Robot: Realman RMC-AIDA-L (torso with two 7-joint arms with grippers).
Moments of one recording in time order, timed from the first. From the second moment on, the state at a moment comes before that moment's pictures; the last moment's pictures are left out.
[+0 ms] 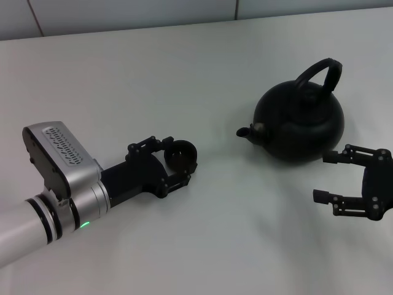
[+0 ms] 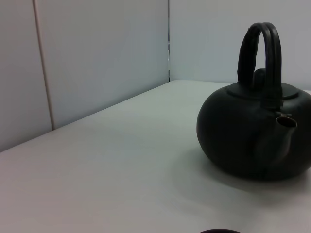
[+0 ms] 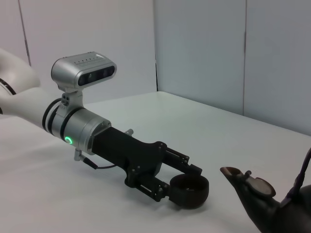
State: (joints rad) left arm -0.71 -2.08 0.47 -0.19 1.82 1.03 -0.40; right arm 0.32 2.07 -0.27 -0.71 -2.26 -1.82 0.93
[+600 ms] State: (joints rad) left arm -0.72 -2.08 0.47 -0.20 1.82 1.03 -0.39; right arm 0.33 2.07 -0.27 -0.71 -2.26 -1.82 0.93
